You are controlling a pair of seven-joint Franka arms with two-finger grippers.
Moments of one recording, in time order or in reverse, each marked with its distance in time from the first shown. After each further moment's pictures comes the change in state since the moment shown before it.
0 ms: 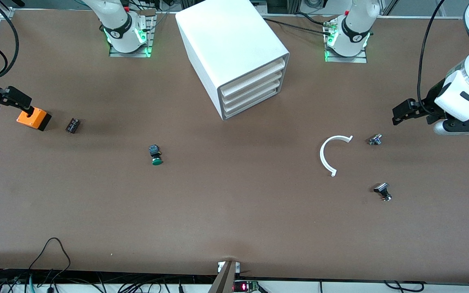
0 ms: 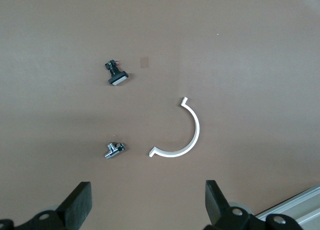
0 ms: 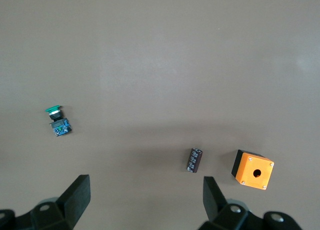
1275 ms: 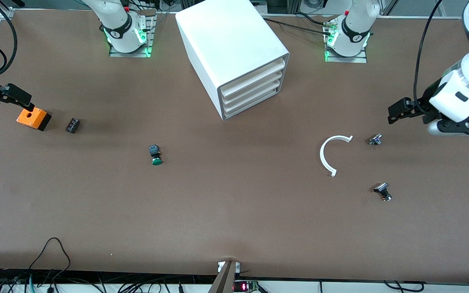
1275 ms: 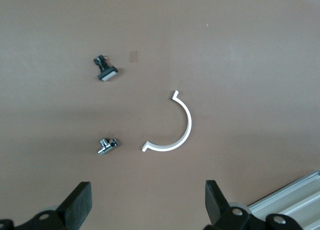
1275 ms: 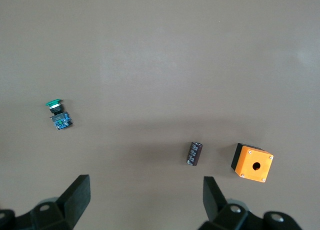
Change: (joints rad) left arm -0.006 0.059 -0.031 0.061 -0.006 -0.060 0.001; right arm 0.000 0.000 -0.002 0.014 0.000 -0.036 0.000
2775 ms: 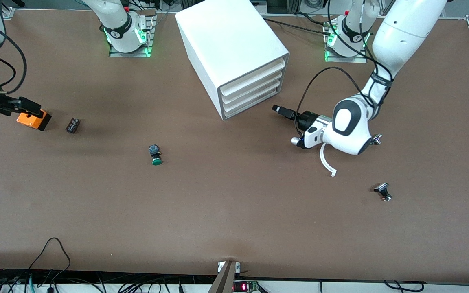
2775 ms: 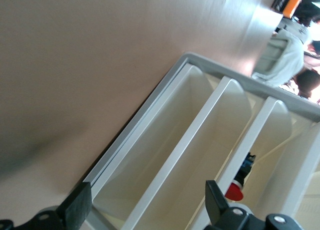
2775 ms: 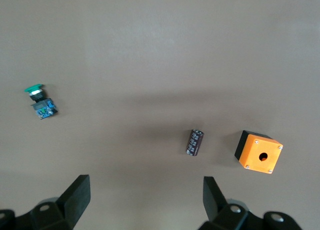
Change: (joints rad) left arm -0.143 0.463 -0.060 -0.447 -0.945 0.178 0.615; right arm -0.002 0.112 -0.020 -0.005 0.000 -0.017 -0.007
